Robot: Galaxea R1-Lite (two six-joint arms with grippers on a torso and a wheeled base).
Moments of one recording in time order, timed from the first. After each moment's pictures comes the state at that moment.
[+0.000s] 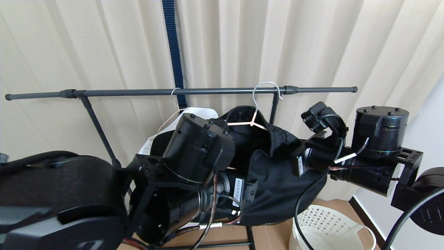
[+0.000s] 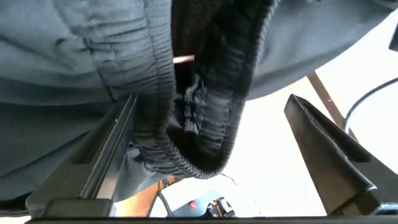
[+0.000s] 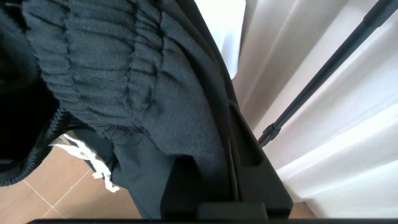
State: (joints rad) left arm -0.95 1.73 -1.06 -0.06 0.31 -0.36; right arm 0.51 1.70 -0.74 -0.69 0.08 -0.11
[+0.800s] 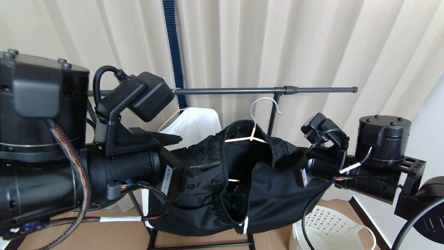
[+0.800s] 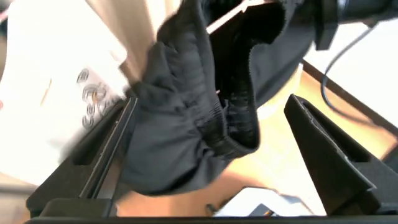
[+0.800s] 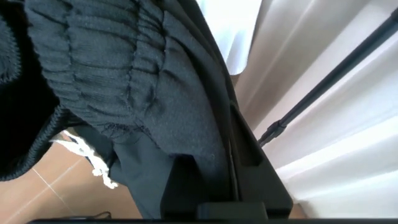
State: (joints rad) left arm -0.77 1.40 -0.96 -0.05 0.05 0.08; right arm 0.50 1.70 -0.66 -0.75 0.17 -0.23
